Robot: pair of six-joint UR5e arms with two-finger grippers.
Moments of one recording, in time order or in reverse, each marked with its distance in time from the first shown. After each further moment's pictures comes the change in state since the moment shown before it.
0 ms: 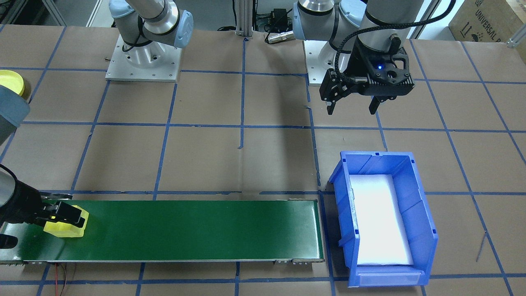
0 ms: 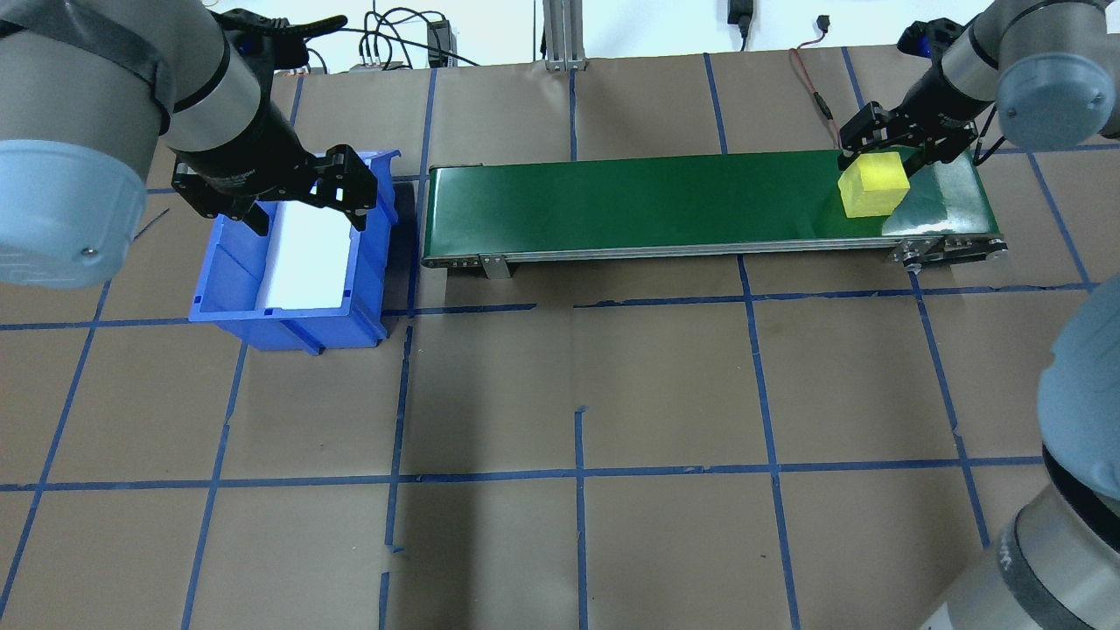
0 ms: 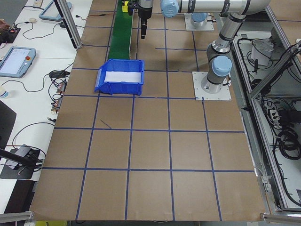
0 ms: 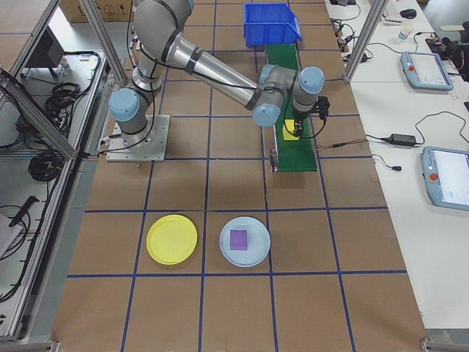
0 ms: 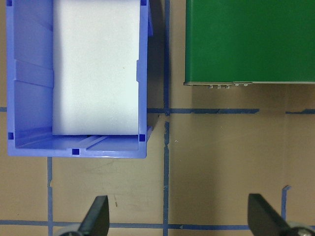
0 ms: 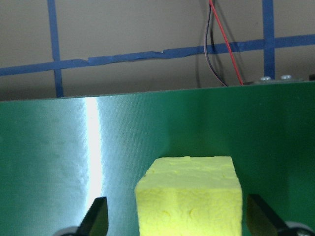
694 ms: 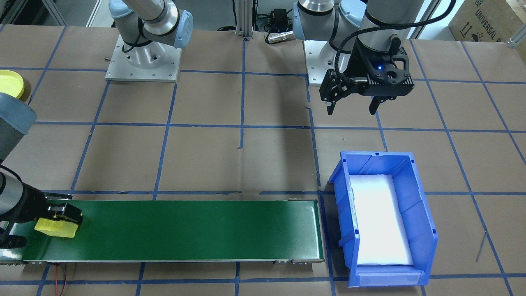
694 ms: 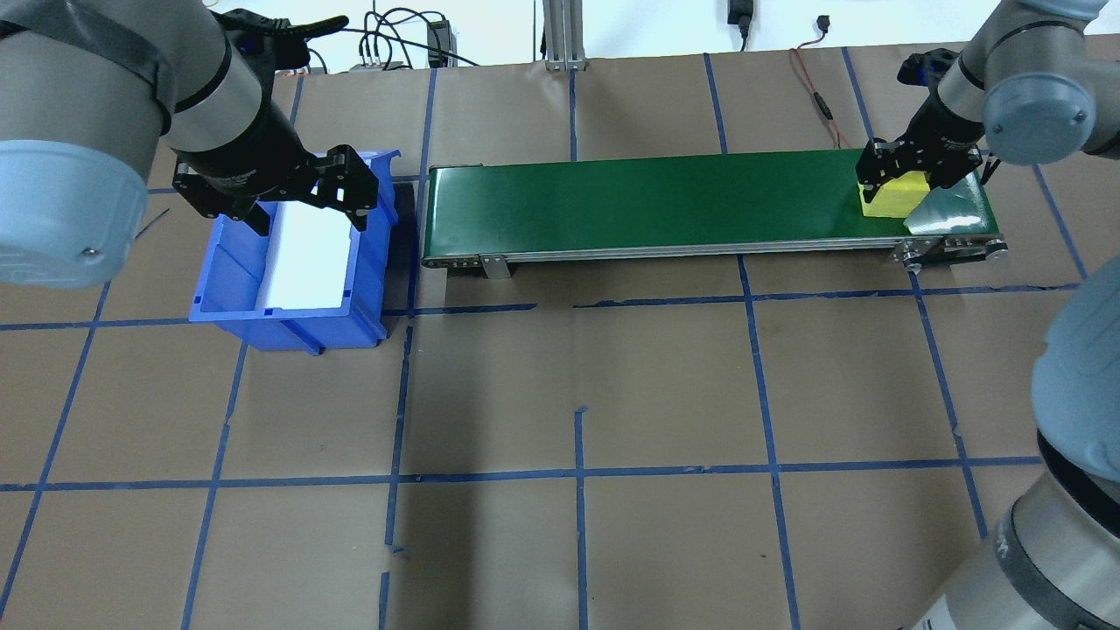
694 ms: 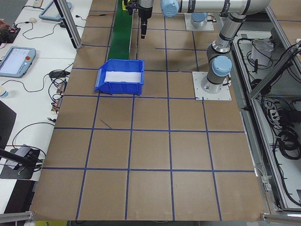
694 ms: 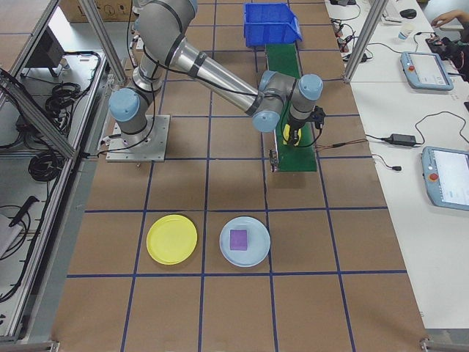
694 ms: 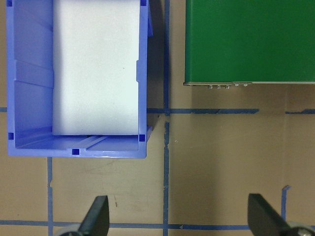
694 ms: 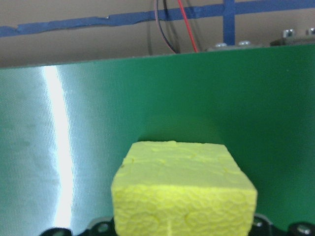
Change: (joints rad) left arm -0.003 0.000 0.000 0.000 0.001 0.000; right arm -0.003 0.014 0.010 -0.001 -0.135 -0.003
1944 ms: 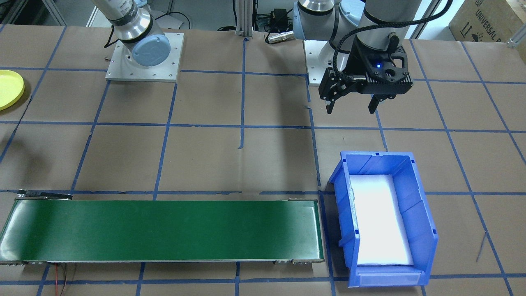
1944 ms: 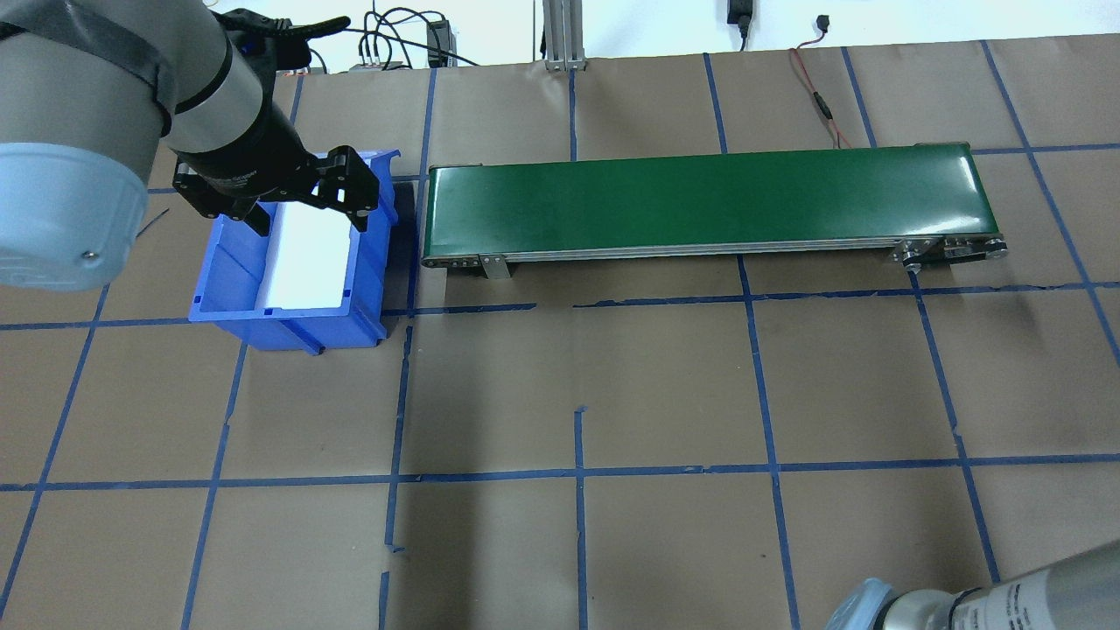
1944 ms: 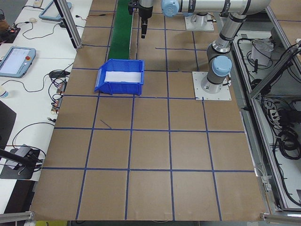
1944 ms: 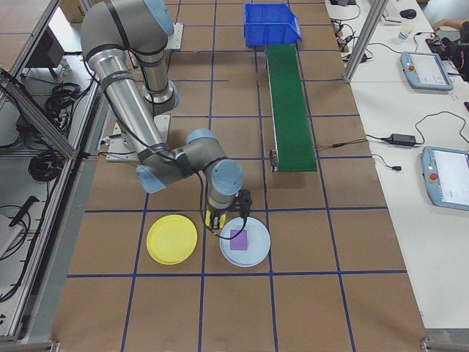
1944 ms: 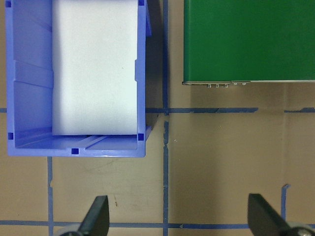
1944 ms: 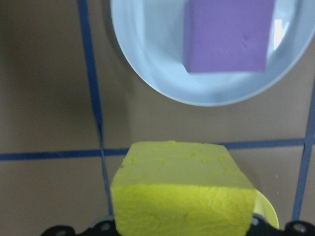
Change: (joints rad) left arm -0.003 0.004 -0.002 0.000 0.002 0.002; right arm -0.812 -0.208 0.229 0.059 -0.205 -0.786
